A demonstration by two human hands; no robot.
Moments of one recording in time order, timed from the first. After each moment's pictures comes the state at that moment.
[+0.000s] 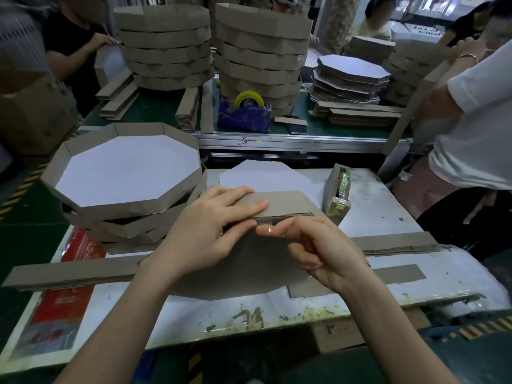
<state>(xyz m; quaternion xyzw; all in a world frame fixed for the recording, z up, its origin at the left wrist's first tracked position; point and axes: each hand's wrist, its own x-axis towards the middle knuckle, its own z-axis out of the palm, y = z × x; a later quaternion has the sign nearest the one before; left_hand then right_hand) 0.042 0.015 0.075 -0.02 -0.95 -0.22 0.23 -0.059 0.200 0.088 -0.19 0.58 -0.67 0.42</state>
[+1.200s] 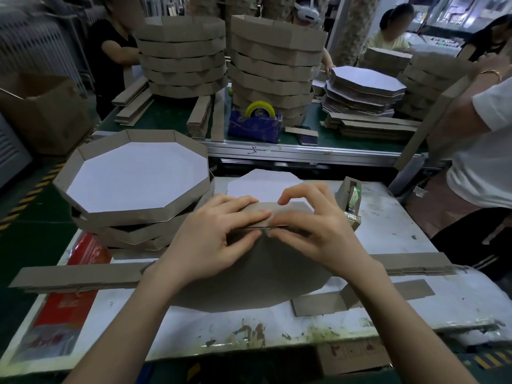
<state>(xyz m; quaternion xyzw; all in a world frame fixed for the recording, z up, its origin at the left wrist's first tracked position) 0.032 0.009 0.074 0.01 -0.94 -0.22 0.24 -0.106 0.184 0.099 -0.64 0.68 -0.28 -0.22</state>
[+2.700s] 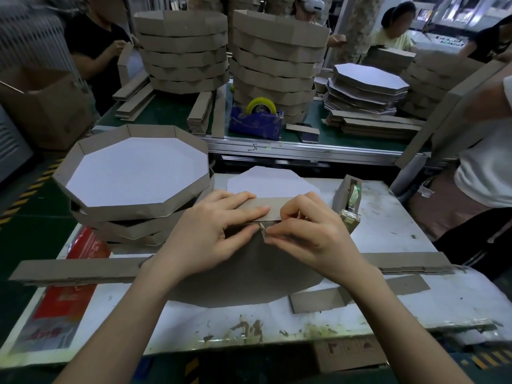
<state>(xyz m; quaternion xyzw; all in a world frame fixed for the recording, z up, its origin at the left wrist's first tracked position) 0.031 0.009 0.072 0.02 -0.94 -0.22 0.24 -0.106 0.186 0.084 -0.67 0.65 -0.31 -0.22</state>
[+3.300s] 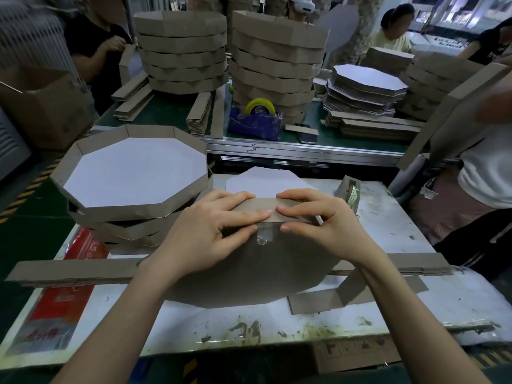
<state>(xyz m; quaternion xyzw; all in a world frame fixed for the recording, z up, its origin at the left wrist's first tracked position) 0.028 0.004 0.069 0.00 -0.94 -0.22 0.25 -0.133 0.195 0.091 -0.54 0.73 -0.42 0.08</state>
